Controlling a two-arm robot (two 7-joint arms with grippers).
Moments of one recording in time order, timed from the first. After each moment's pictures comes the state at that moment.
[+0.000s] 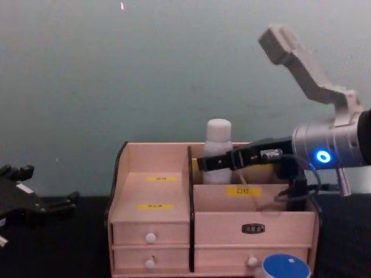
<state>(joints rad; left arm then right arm) -0.20 0.60 0.45 -1.41 -0.25 -0.12 0.03 0.68 0.21 -0.51 -1.08 0.28 0.35 0.43</state>
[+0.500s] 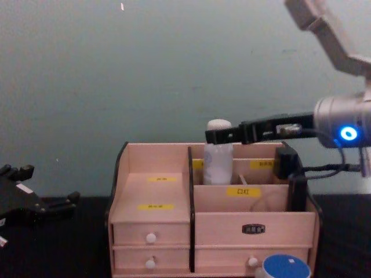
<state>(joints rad) -0.20 0.60 0.45 -1.41 -0.25 -0.12 0.03 0.59 0.28 -0.45 -1.30 0.33 0.39 0.42</state>
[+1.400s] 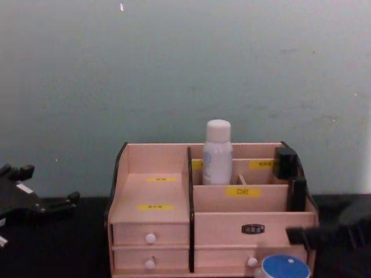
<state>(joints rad) -0.20 0.60 0.45 -1.41 -0.25 -0.12 0.03 0.25 0.60 -0.41 -1.63 0.40 0.42 0.46</state>
